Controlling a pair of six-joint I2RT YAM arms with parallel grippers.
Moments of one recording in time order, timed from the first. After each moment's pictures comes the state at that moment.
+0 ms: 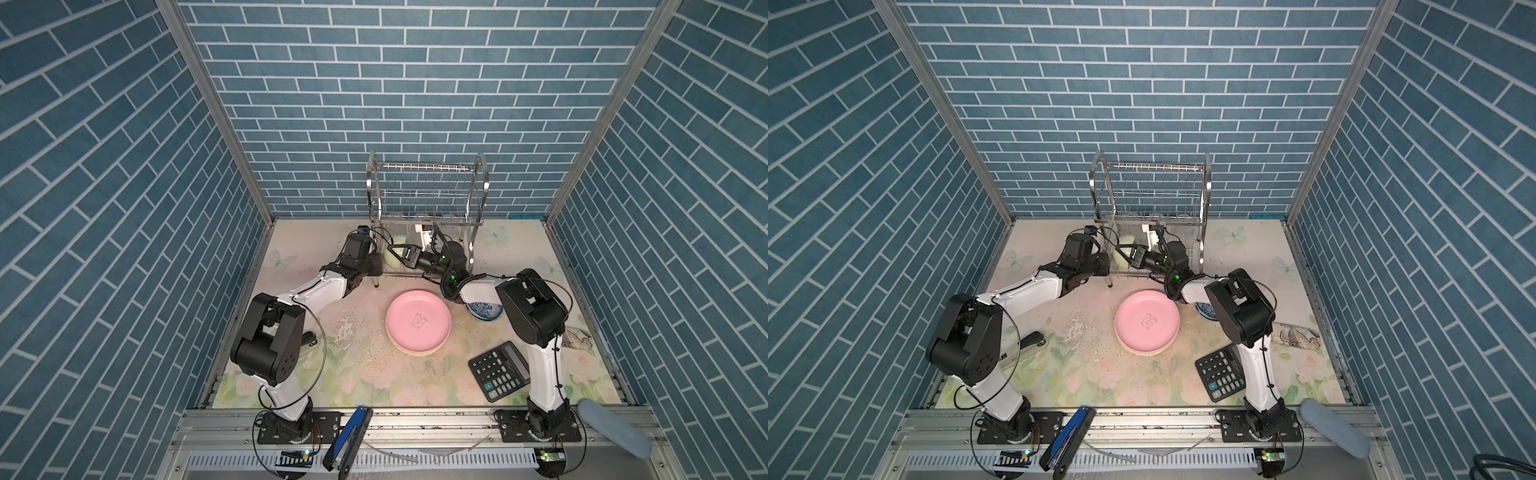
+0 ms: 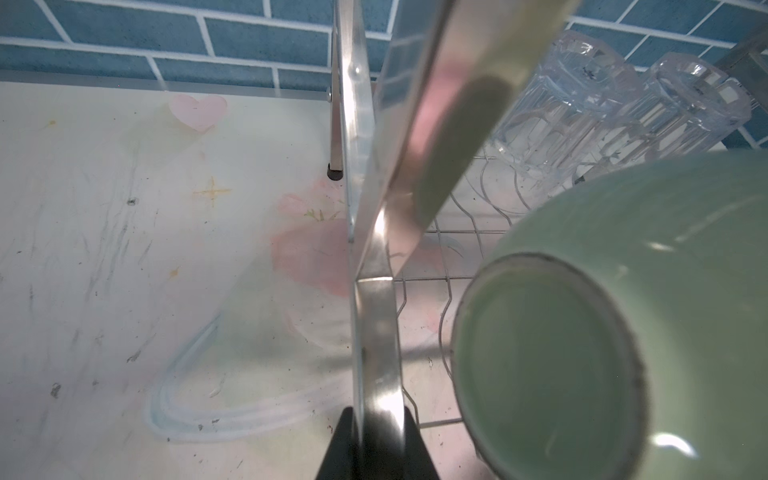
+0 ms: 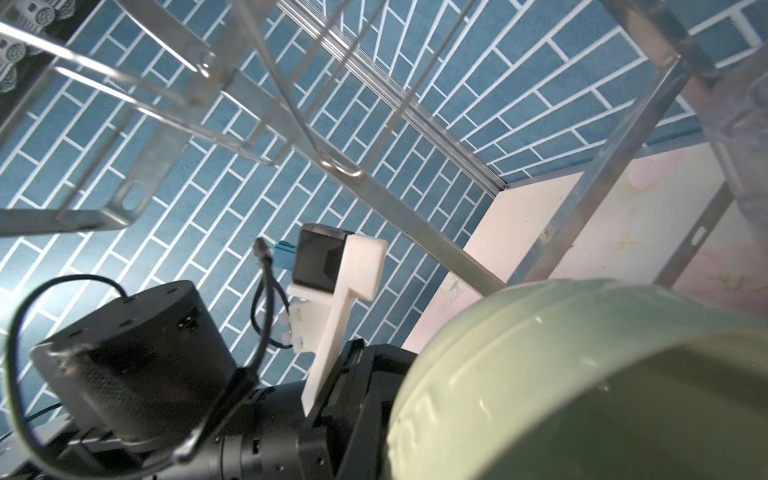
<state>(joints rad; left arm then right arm) -0.39 1.71 1.10 -0.06 -0.02 -0.31 0.63 2.09 1.19 1.04 -0.63 0.98</state>
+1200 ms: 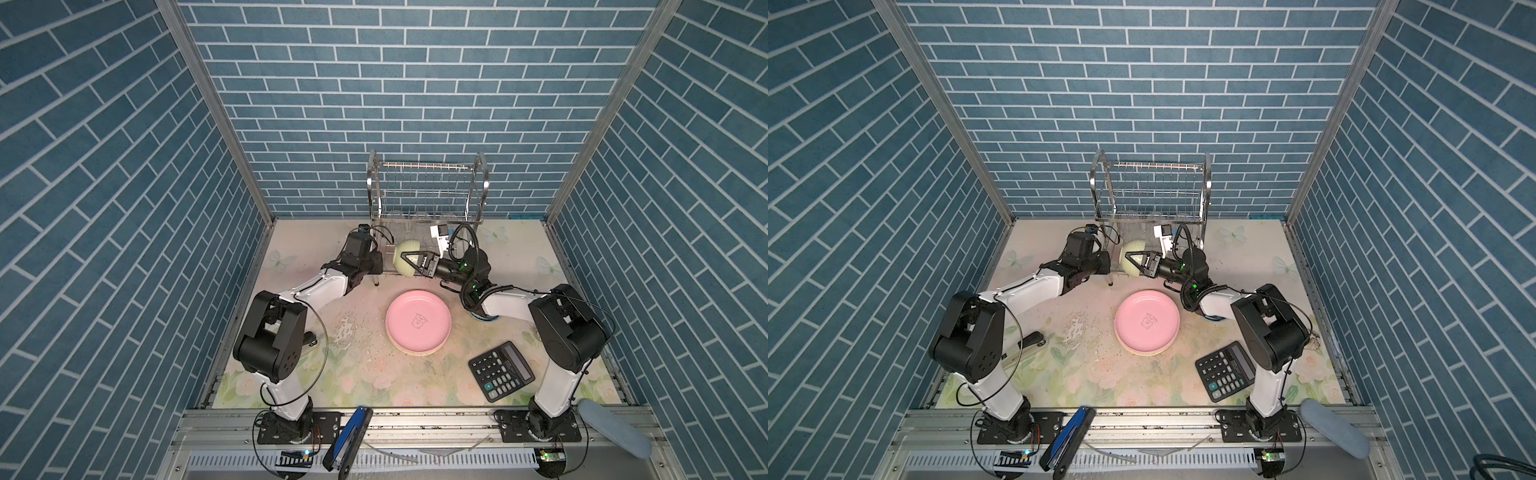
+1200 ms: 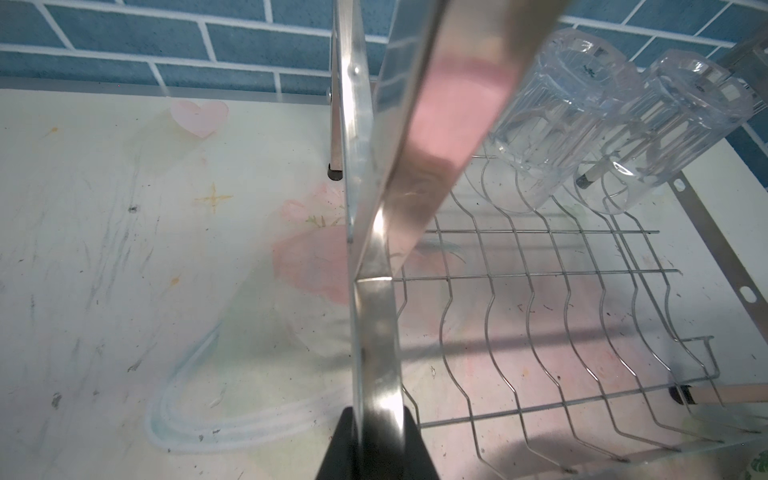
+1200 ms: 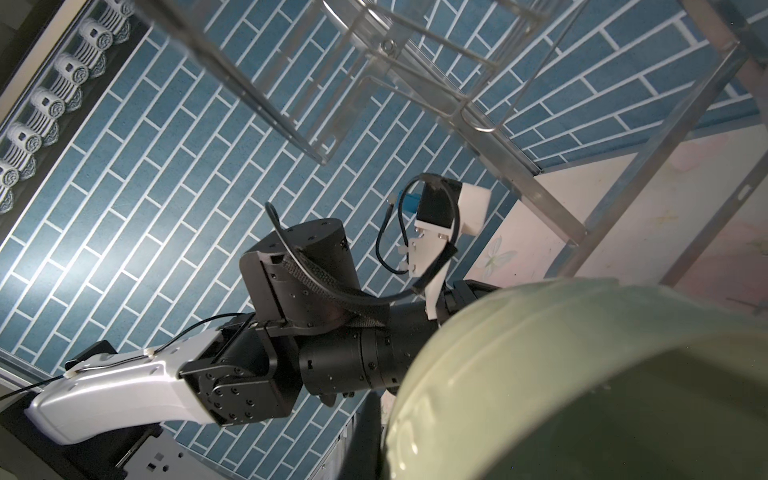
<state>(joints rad) -0.39 1.73 1.13 -0.06 -0.03 -0.31 0.61 1.81 0.94 1.03 -0.71 0.99</state>
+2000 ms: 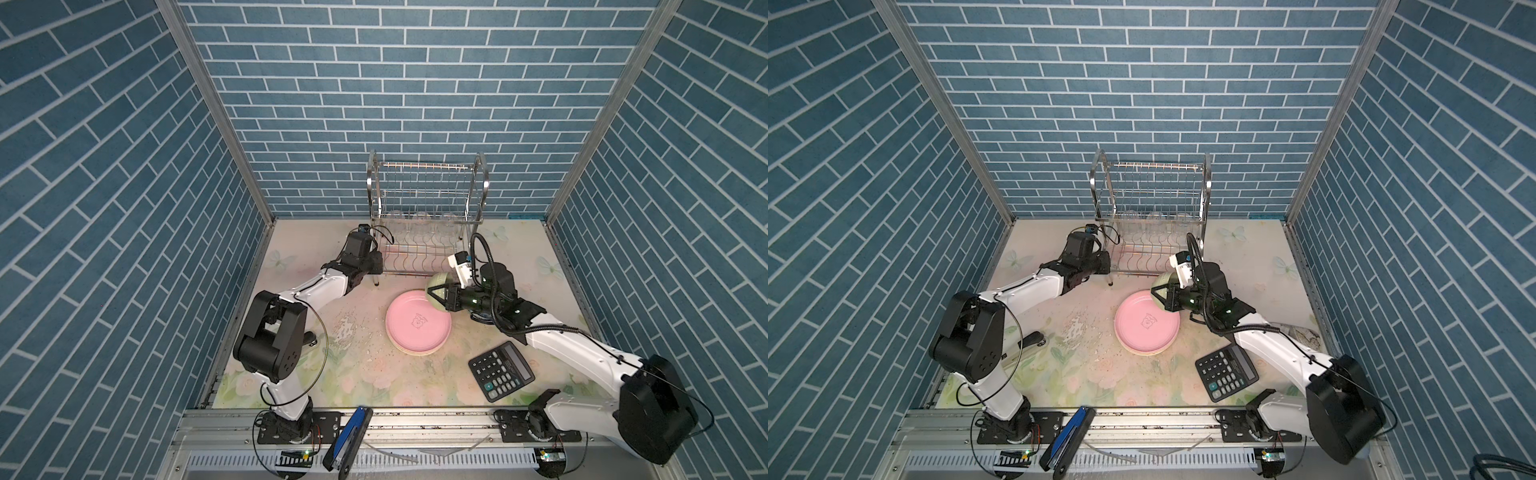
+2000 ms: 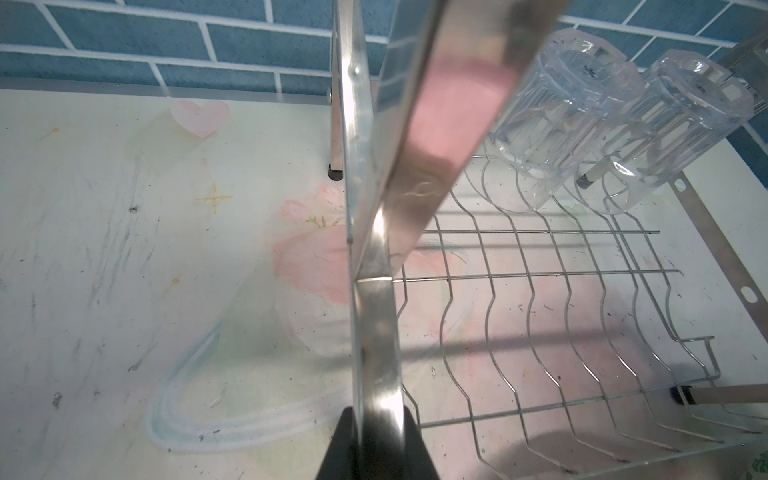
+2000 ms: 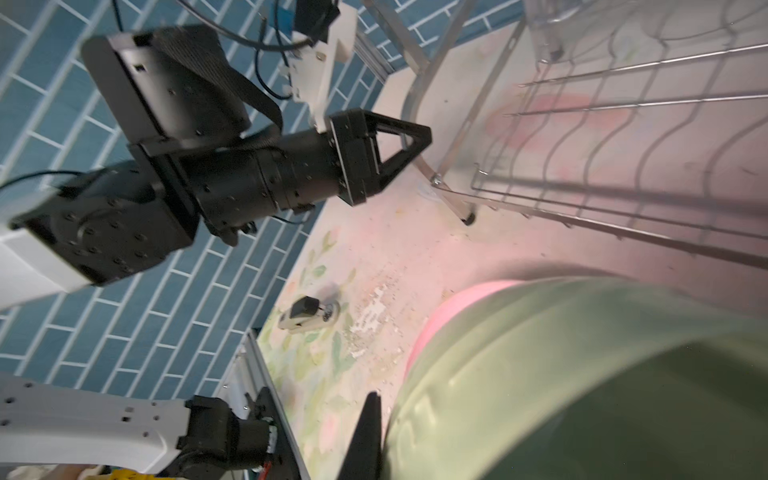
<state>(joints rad) -0.39 1.73 1.13 -0.06 -0.03 -0.31 0.65 1.21 0.77 -0.03 -0.43 0.56</state>
